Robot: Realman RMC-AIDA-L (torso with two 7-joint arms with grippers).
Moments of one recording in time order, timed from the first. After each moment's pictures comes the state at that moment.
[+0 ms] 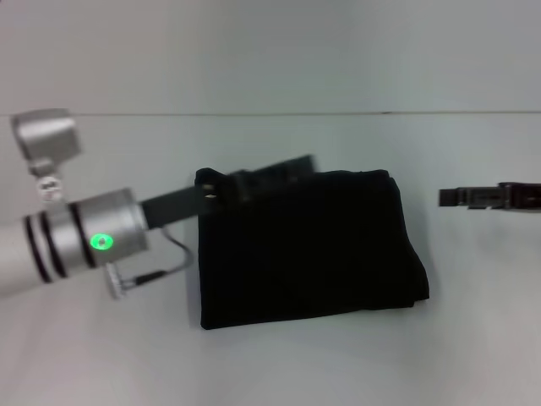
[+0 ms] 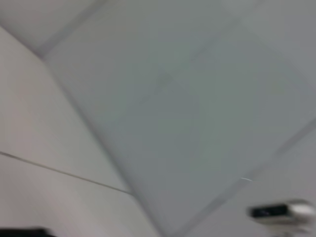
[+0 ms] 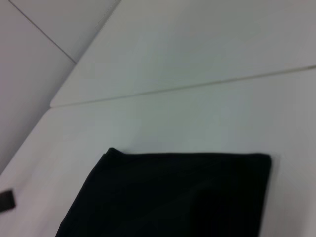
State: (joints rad) left arm -0.73 -2.14 0.31 0.35 2.04 1.53 -1.80; right arm 0.69 1.90 -0.57 -0.52 -2.25 -1.37 2.08
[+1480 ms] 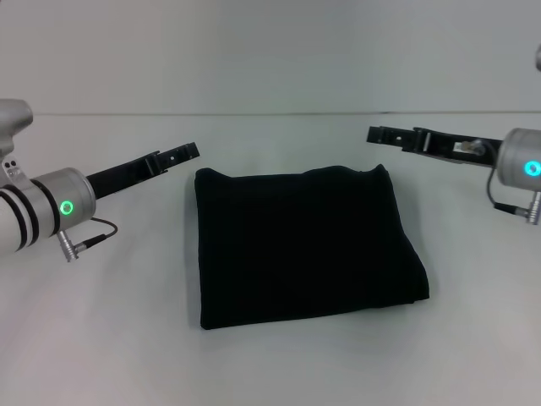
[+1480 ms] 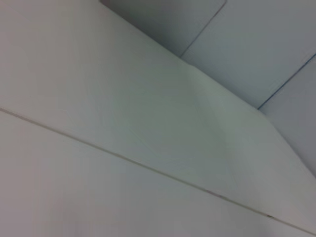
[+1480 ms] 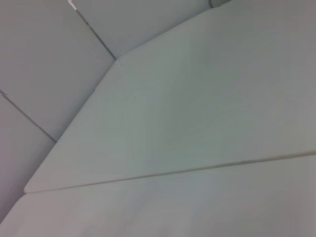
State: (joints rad) left arm -0.74 -2.09 0.35 0.36 2.04 0.90 -1.82; right arm 0.83 2.02 -0.57 -0.34 -2.04 -0.94 1.95
